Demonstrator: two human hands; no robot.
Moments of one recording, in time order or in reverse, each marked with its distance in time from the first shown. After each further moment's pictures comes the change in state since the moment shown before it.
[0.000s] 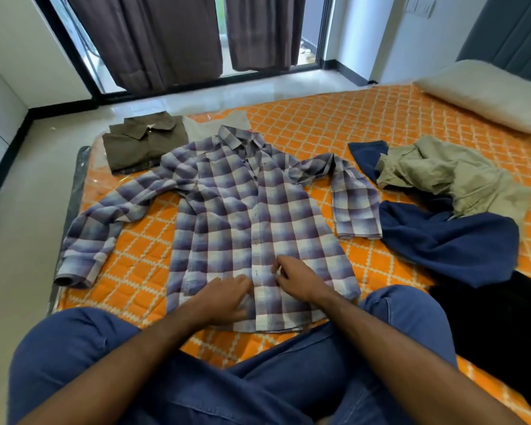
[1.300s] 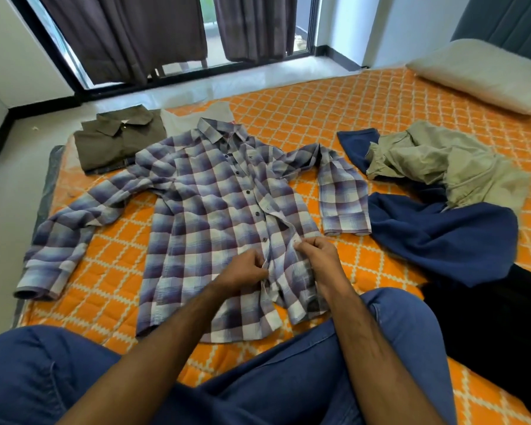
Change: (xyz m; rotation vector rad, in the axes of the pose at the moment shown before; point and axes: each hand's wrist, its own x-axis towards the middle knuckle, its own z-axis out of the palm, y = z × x) left_hand 0.093 0.052 -0.019 -0.743 0.065 -0.361; right_hand -0.006 0.037 -0.044 1.012 0.457 0.409
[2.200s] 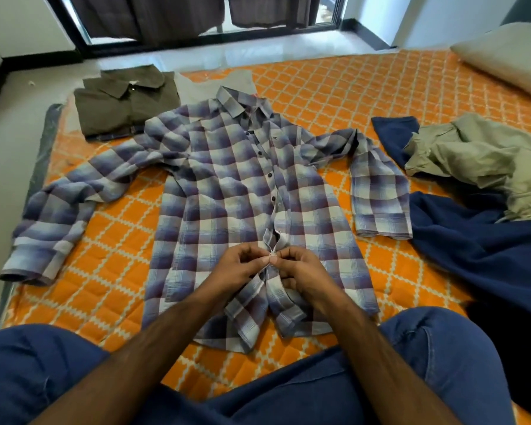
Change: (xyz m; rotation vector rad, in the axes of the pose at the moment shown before) left_hand -0.011 -0.052 -0.029 -0.696 0.080 0.052; right_hand -0.003 0.020 0.073 -0.045 -0.381 0.176
